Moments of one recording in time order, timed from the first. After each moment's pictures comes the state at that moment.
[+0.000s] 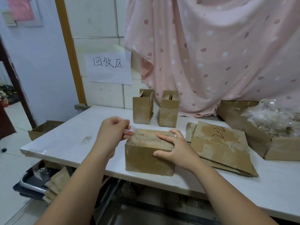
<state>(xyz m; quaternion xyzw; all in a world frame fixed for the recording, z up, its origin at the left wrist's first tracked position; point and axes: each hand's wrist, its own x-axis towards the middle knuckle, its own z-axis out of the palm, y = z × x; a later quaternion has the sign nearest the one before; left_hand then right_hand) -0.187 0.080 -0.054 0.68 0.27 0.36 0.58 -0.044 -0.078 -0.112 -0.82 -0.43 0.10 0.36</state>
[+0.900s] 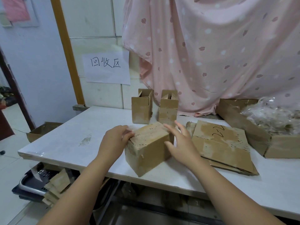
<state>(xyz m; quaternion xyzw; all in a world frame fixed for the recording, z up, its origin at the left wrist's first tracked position) -0.173 0.106 -0.097 0.89 0.23 0.33 0.22 -0.038 -0.072 -0.112 -0.83 -0.41 -0.02 0.38</state>
